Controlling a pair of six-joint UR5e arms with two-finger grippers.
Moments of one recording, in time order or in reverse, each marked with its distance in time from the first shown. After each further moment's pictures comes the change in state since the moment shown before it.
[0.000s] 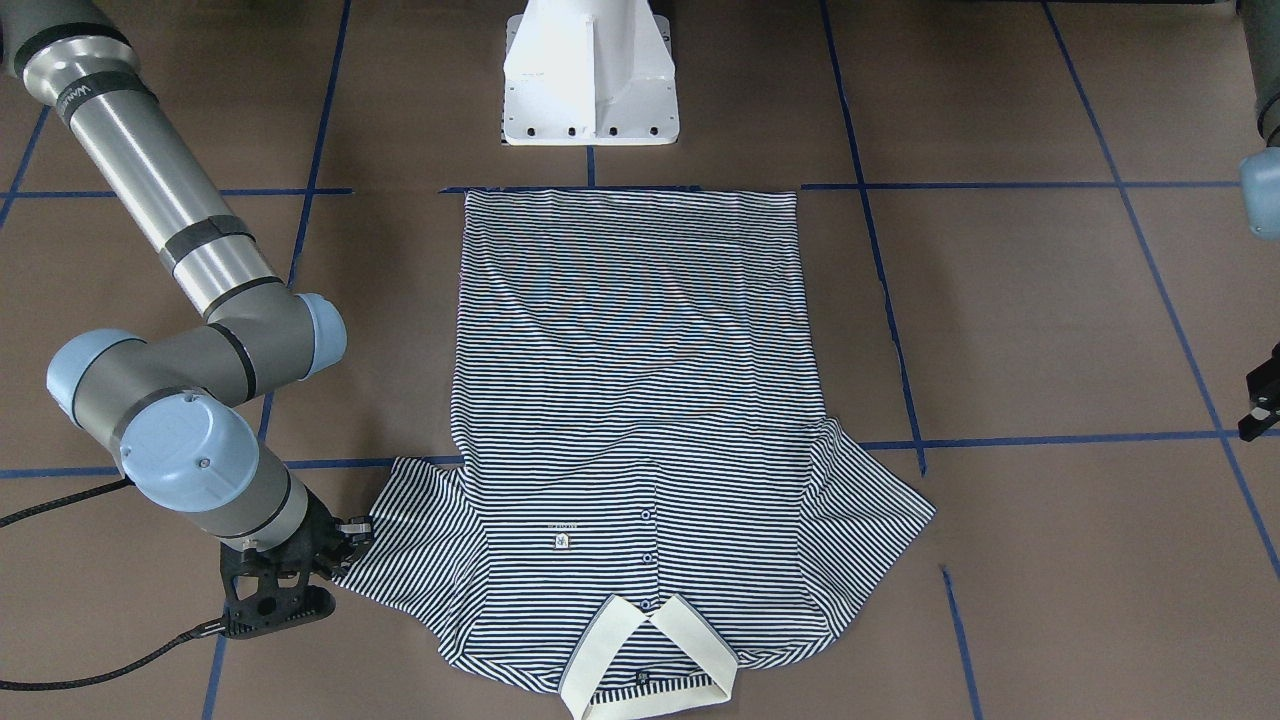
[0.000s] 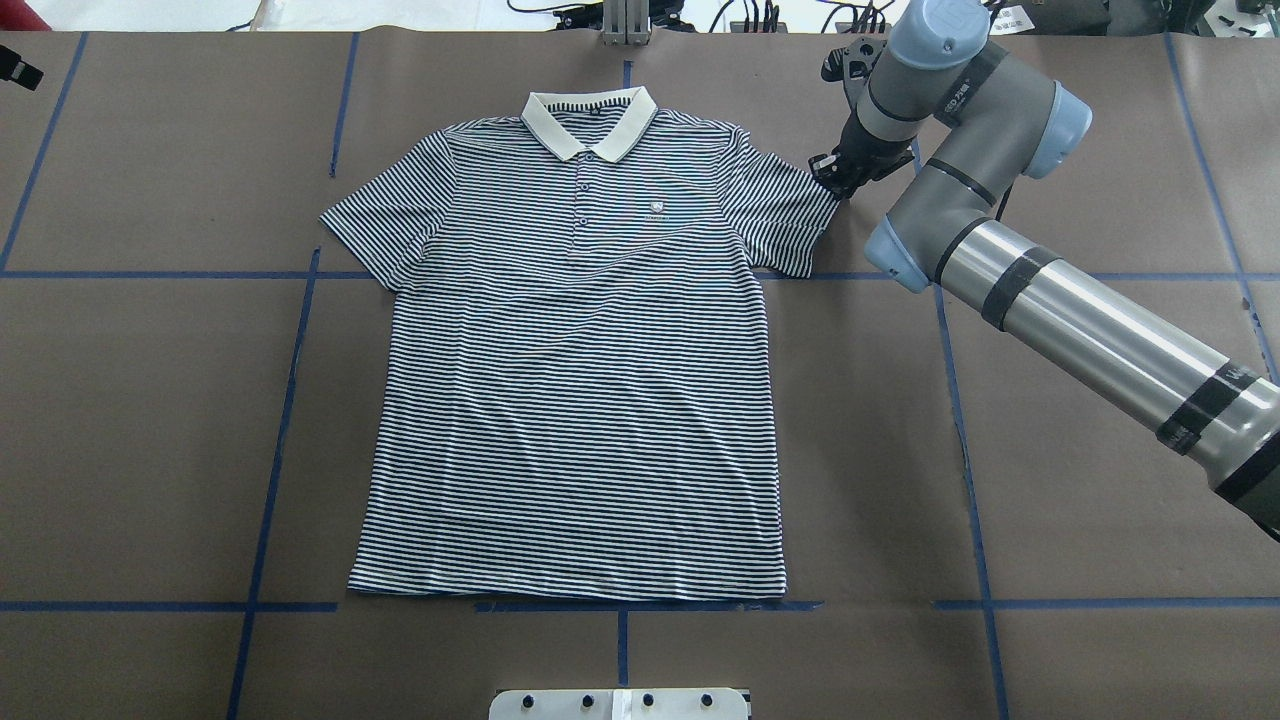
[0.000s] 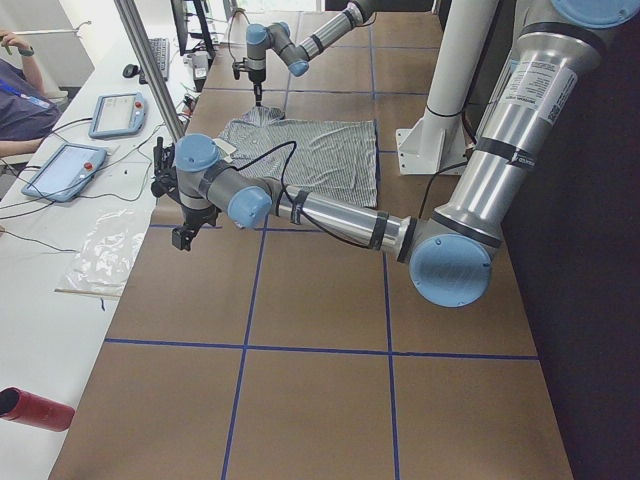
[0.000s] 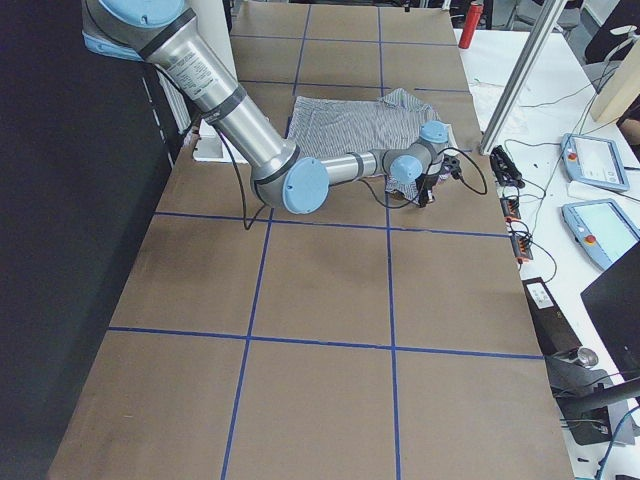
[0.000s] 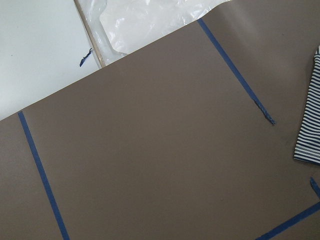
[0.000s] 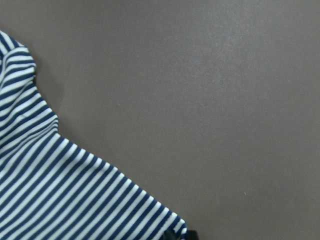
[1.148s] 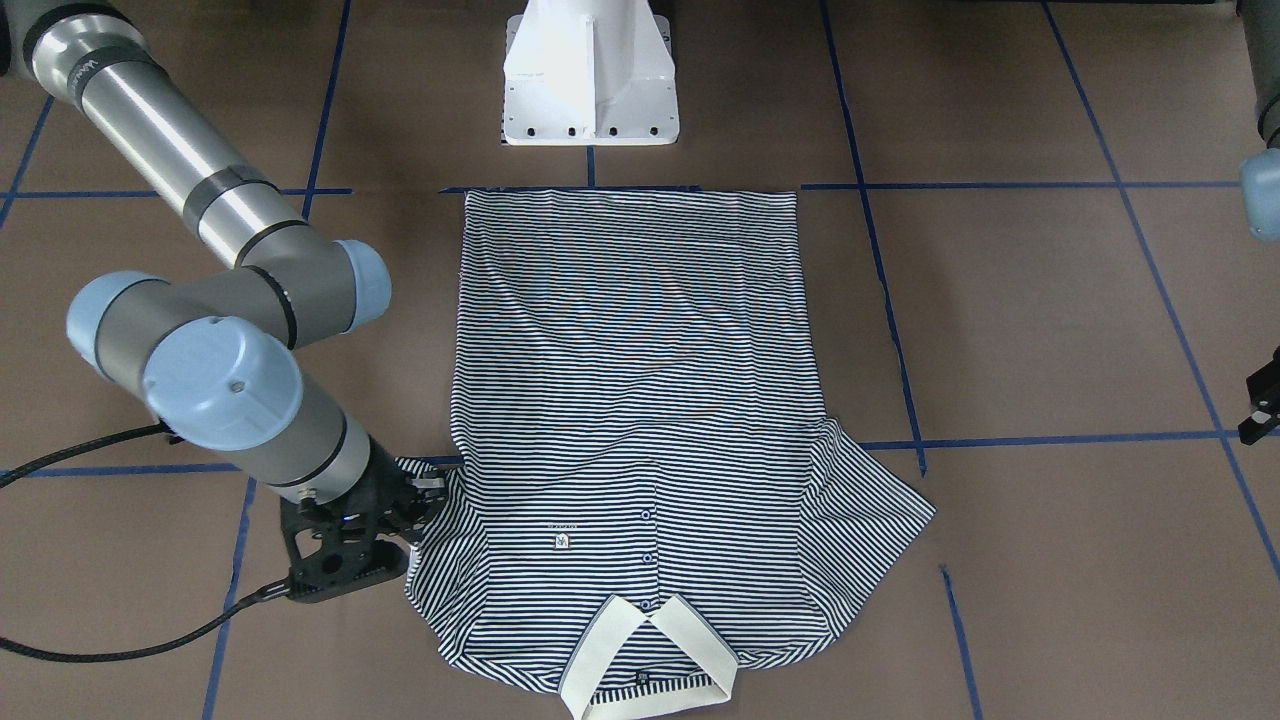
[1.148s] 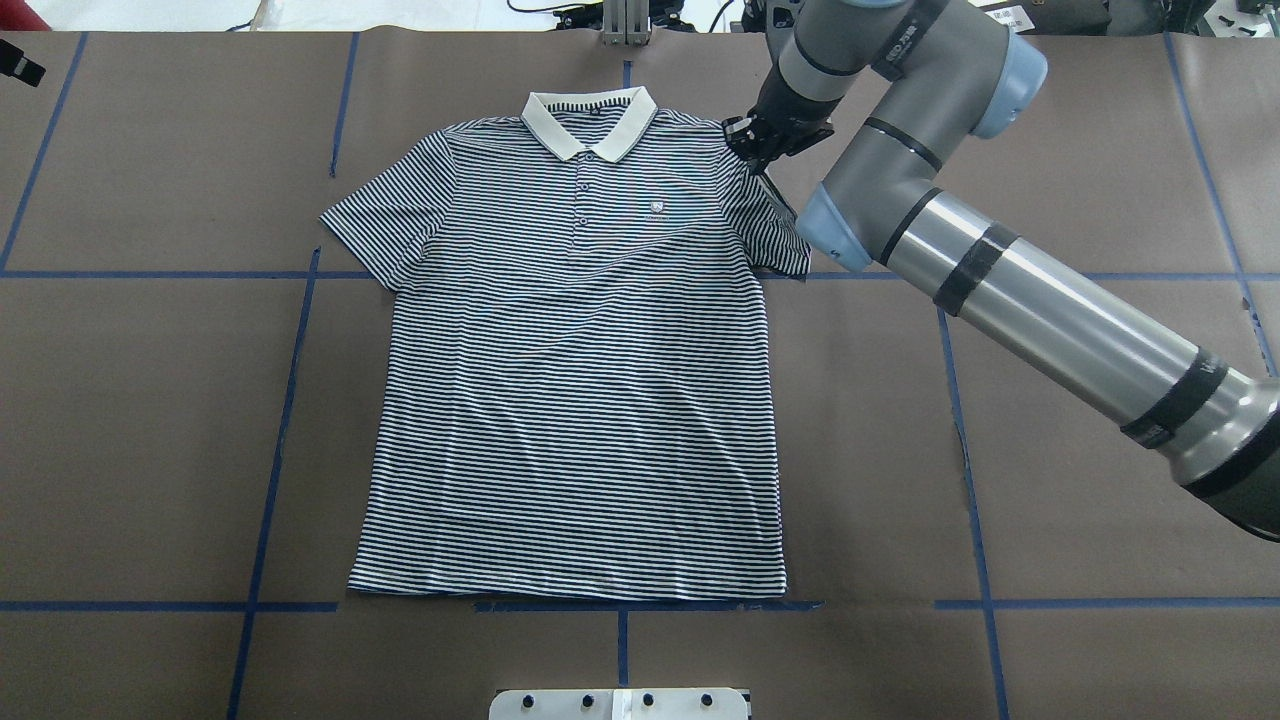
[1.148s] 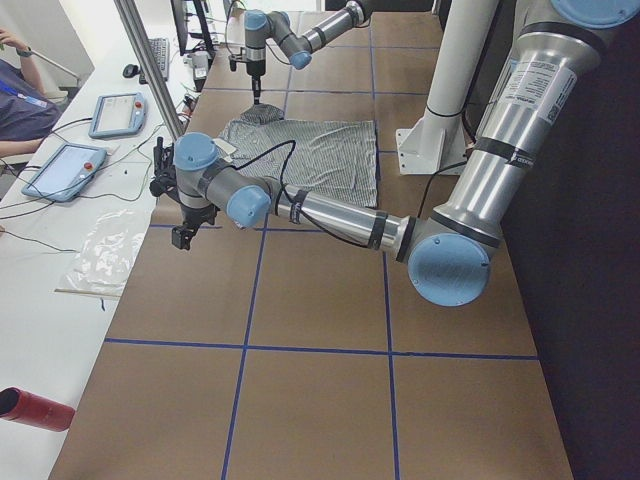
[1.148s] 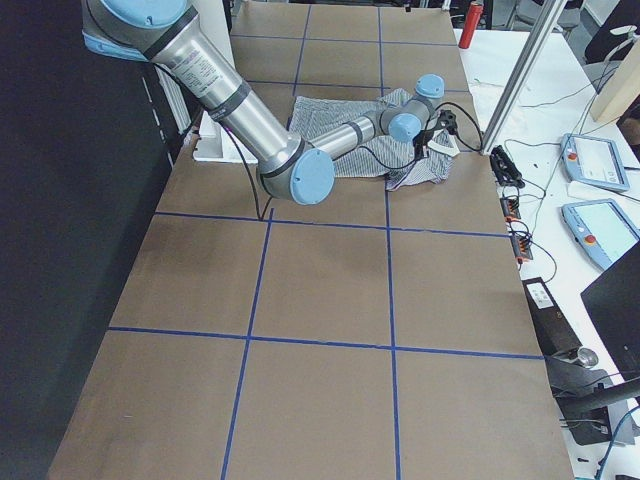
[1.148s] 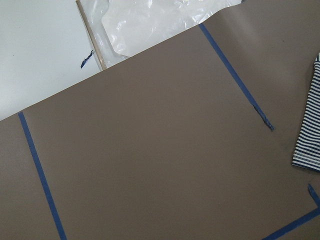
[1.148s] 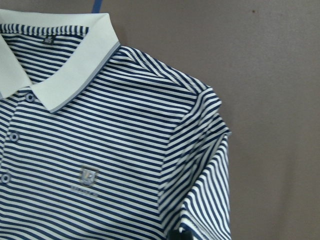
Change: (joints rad) left arm 0.000 -0.005 0.007 -0.002 0.000 -0.023; right arm -0.050 0.090 0.186 -0.120 0.038 0.143
